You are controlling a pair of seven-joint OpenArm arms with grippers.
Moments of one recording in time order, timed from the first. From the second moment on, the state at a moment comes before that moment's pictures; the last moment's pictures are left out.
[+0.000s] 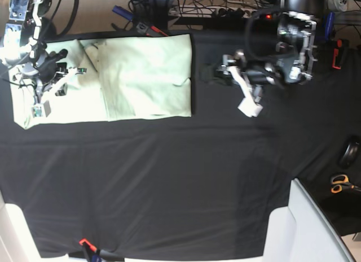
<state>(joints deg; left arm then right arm) 8.9 -14.9 -2.0 73.9 -57.4 -29.3 62.1 -20.8 4.8 16.6 103.9 10.3 16.6 -51.4</state>
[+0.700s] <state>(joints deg) 1.0 -7.4 9.2 60.9 -56.2 -29.5 61.4 -20.6 7.4 16.7 101.3 10.5 16.8 -51.1</state>
